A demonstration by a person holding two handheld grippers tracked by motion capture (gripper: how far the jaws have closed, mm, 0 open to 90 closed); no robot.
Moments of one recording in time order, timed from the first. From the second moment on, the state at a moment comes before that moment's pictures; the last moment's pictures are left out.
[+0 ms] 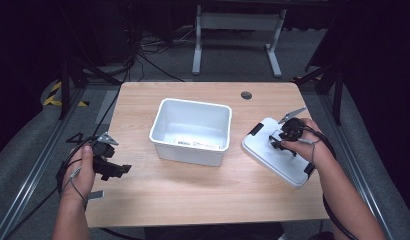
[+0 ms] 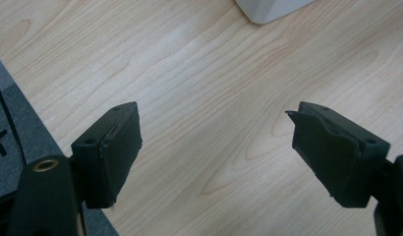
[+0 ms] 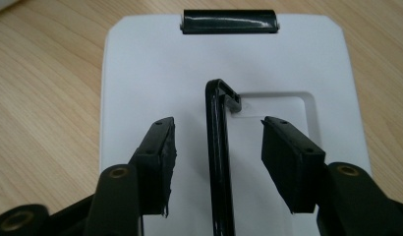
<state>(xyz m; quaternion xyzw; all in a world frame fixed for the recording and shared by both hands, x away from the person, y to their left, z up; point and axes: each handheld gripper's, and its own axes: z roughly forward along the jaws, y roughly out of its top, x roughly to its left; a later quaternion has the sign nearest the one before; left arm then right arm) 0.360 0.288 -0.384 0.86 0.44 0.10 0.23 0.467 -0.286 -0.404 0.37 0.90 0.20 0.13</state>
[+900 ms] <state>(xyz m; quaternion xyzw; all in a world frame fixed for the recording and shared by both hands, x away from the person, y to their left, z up) 0.379 0.282 -0.383 0.87 0.42 0.10 0.23 0.473 -0.294 -0.400 0.40 0.90 0.12 0.11</state>
